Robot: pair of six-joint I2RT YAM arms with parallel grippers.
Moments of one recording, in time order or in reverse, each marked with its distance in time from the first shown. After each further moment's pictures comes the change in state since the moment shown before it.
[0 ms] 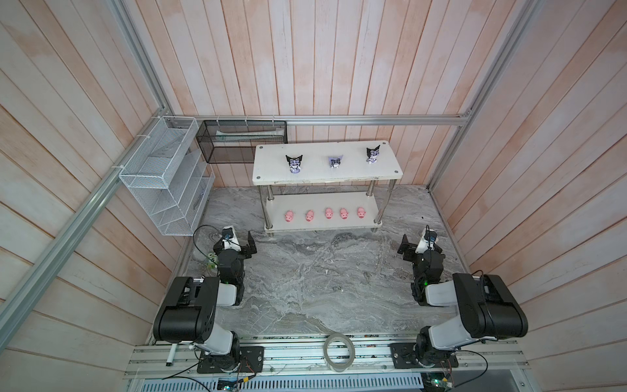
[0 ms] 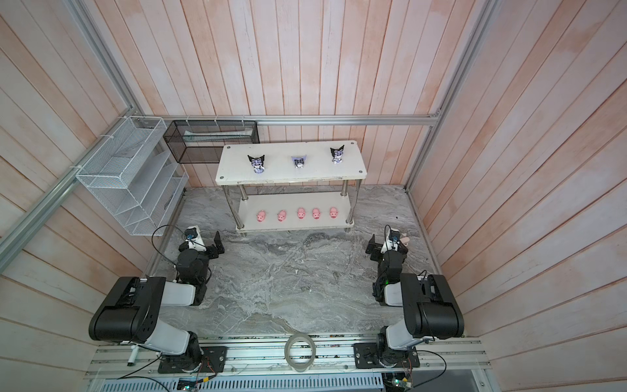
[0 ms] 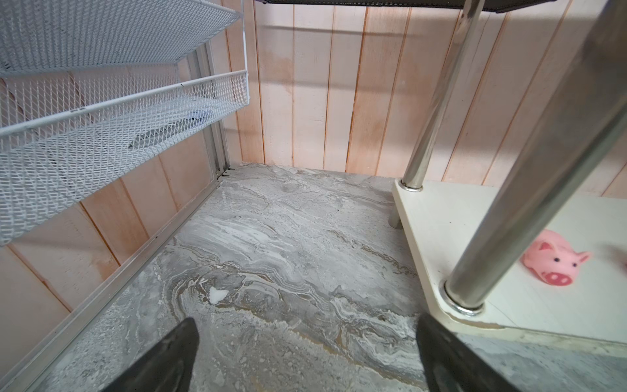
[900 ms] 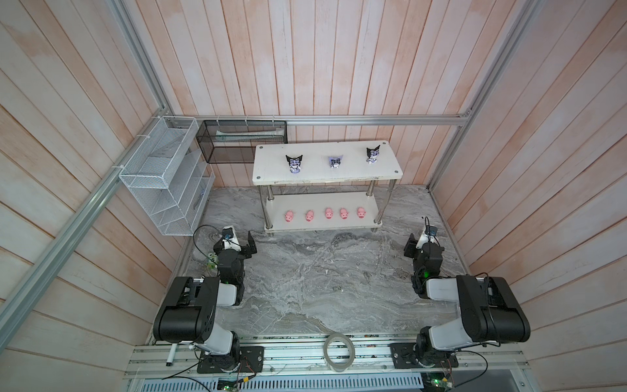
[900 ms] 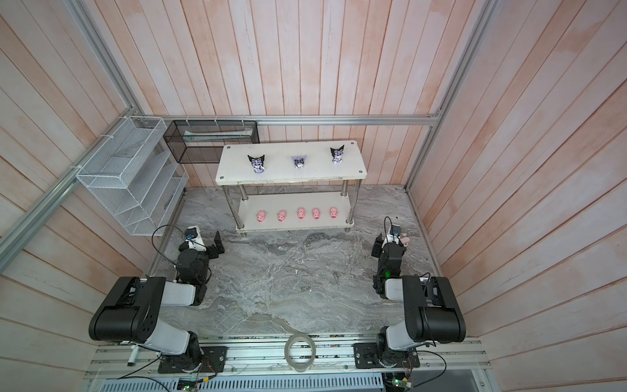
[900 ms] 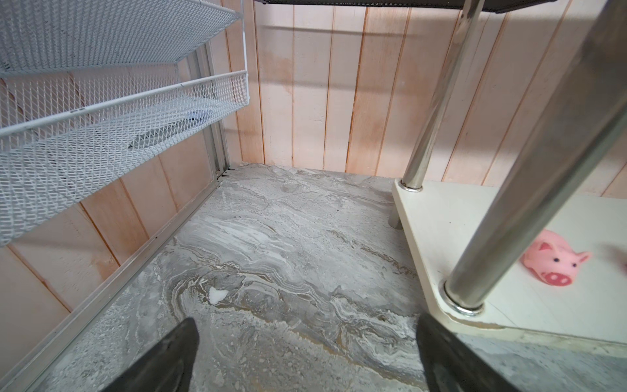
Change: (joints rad) left arm -0.001 0.000 0.000 0.000 0.000 0.000; right arm 0.000 -0.032 0.083 -0.174 0.046 0.008
